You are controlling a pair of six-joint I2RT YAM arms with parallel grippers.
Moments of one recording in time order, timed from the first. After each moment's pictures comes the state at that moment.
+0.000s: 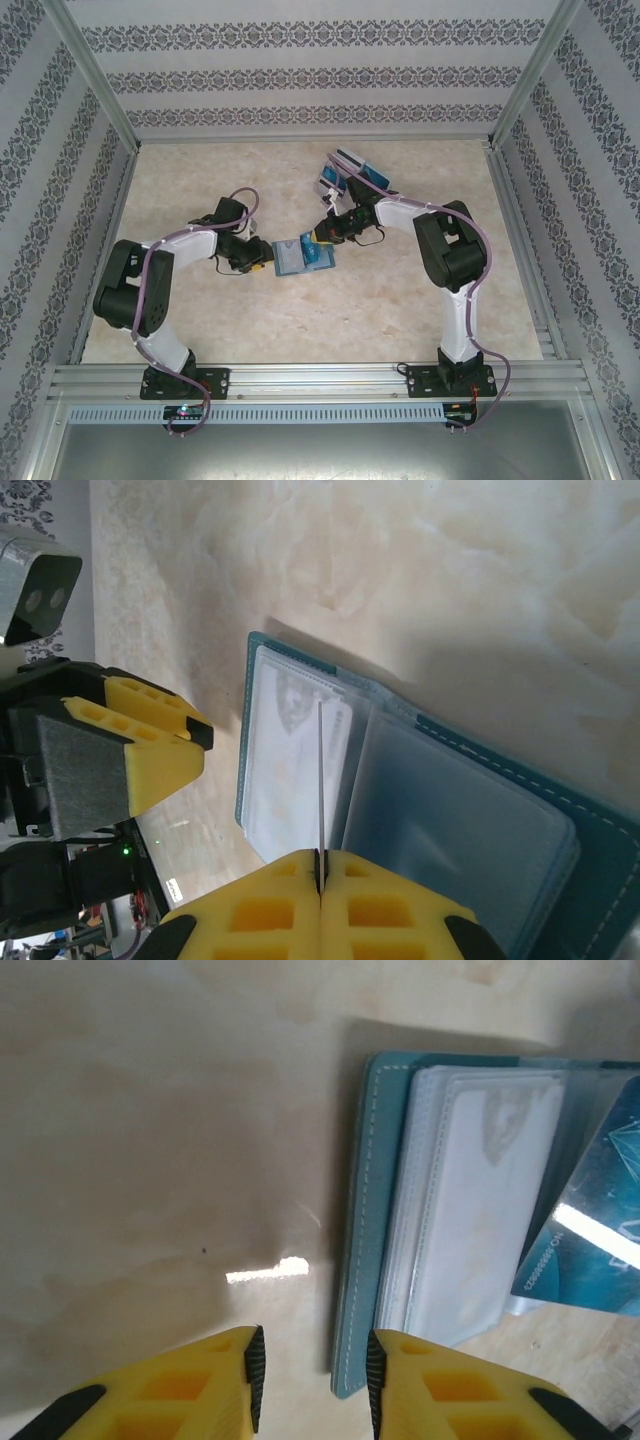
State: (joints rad) left arm -0.24 1.70 0.92 -0.45 0.47 -0.60; right arm 0.41 2.09 1.35 -0.38 -0.88 0.36
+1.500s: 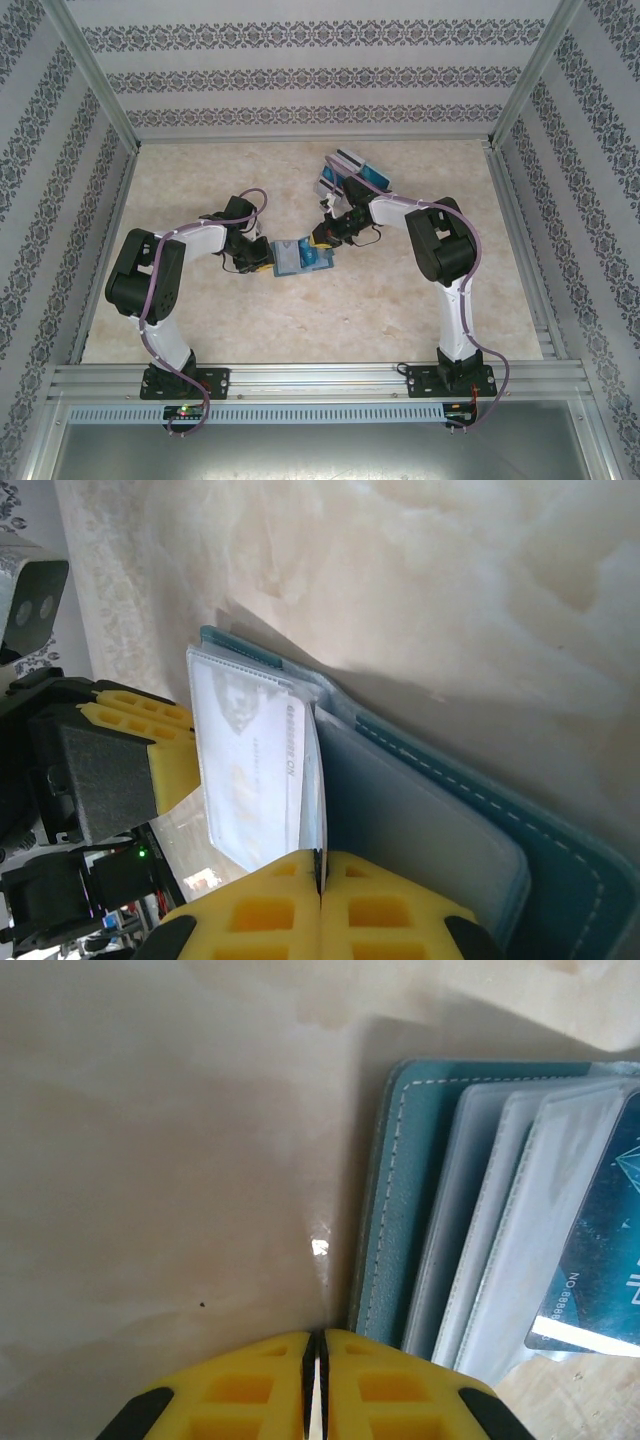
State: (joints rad) left arm -0.27 1.78 0.97 -0.49 0.43 -0.61; right arm 0.42 2.17 1.42 -0.46 -0.90 0.41
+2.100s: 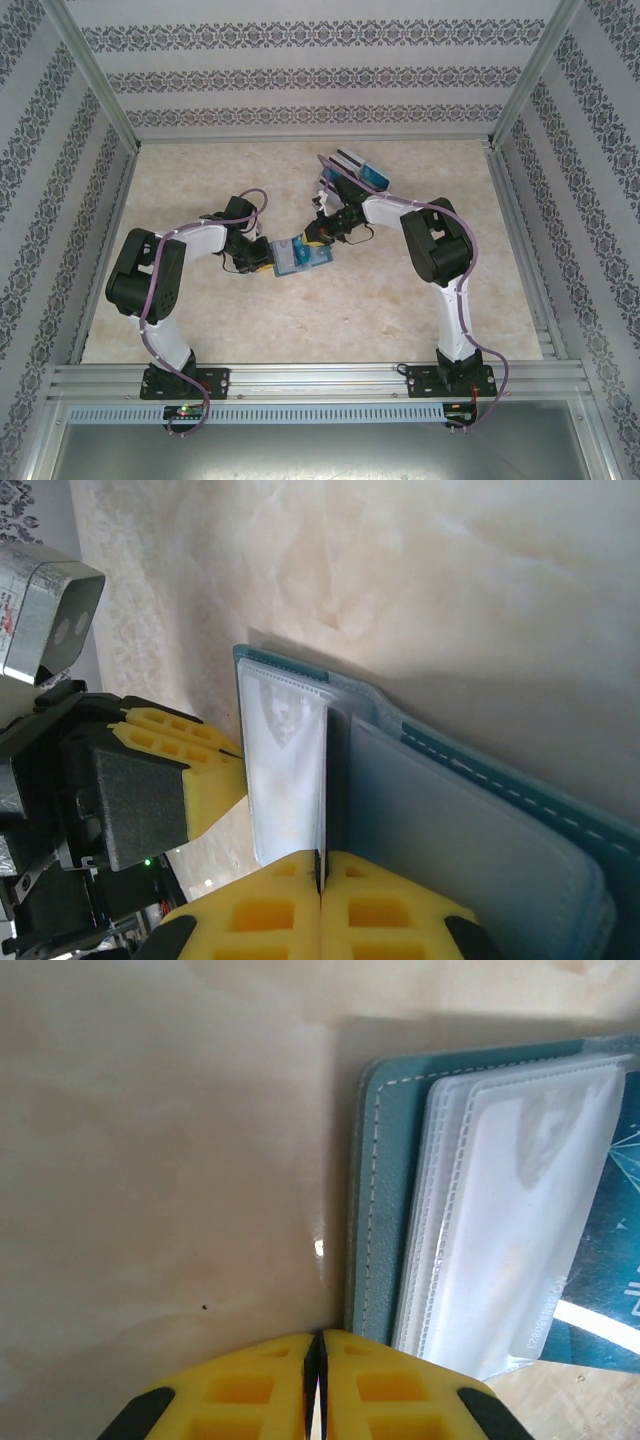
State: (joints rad) left arm -0.28 1.79 0.98 -0.48 0.43 -0.61; right arm 0.46 2.19 1.48 -0.44 -0.89 0.44
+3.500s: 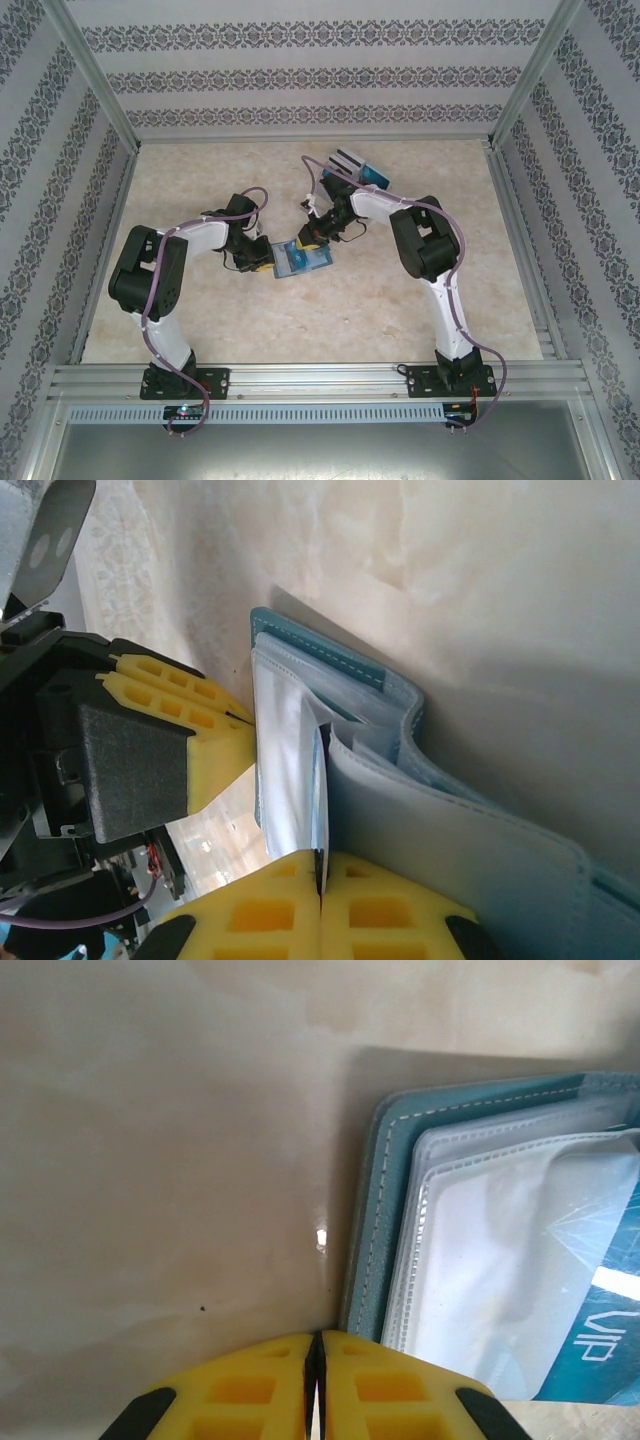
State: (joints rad) left arm -0.28 1.81 1.02 -0.54 0.43 -0.61; right arm 0.50 2.31 1.69 -0.72 -0.93 0.24
